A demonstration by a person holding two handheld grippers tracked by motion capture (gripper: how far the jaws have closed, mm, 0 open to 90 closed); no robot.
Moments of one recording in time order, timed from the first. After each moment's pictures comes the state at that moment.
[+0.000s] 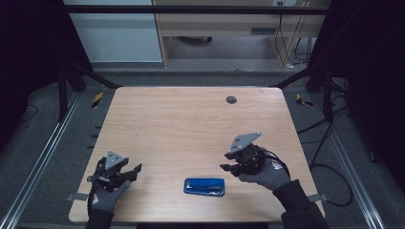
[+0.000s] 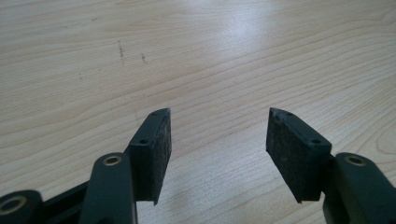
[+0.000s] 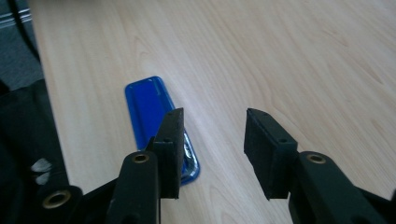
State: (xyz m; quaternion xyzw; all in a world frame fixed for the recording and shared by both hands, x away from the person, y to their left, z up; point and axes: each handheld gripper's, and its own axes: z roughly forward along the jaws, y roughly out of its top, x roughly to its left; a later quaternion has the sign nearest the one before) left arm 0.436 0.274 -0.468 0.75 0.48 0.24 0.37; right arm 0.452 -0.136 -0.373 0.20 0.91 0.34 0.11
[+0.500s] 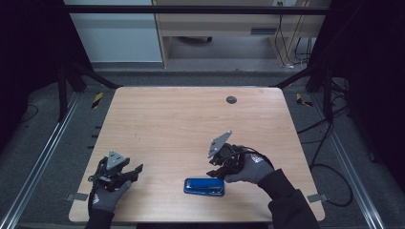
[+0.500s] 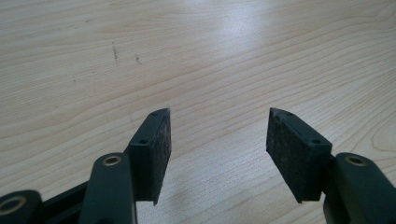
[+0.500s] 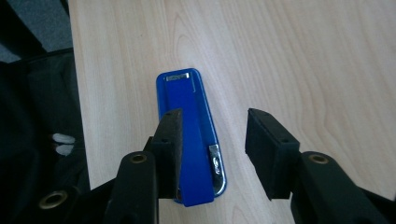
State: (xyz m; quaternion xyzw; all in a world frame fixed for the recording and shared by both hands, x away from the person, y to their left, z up) left arm 0.436 0.272 -0.468 0.76 0.47 0.24 0.37; right arm 0.465 -0.092 -0.385 0.12 0.95 0.28 0.05
